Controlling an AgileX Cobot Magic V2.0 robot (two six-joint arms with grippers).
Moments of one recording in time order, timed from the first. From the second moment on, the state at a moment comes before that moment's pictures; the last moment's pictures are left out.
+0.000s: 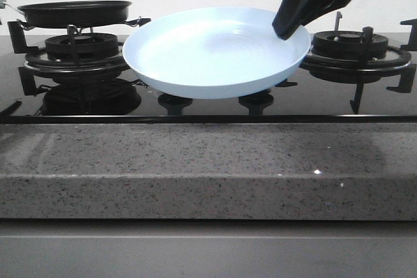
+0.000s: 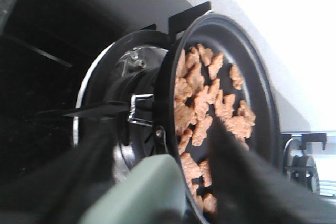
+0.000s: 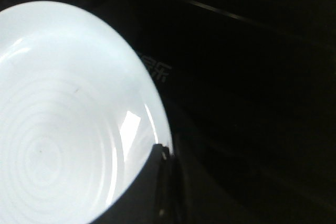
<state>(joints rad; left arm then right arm) 0.27 1.85 -1.49 -1.13 0.91 0.42 0.30 1.56 -1.25 0.46 0.67 -0.30</state>
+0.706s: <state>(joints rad) 0.29 1.79 -1.49 -1.21 1.00 0.43 0.30 1.56 -1.25 0.46 0.67 -0.30</state>
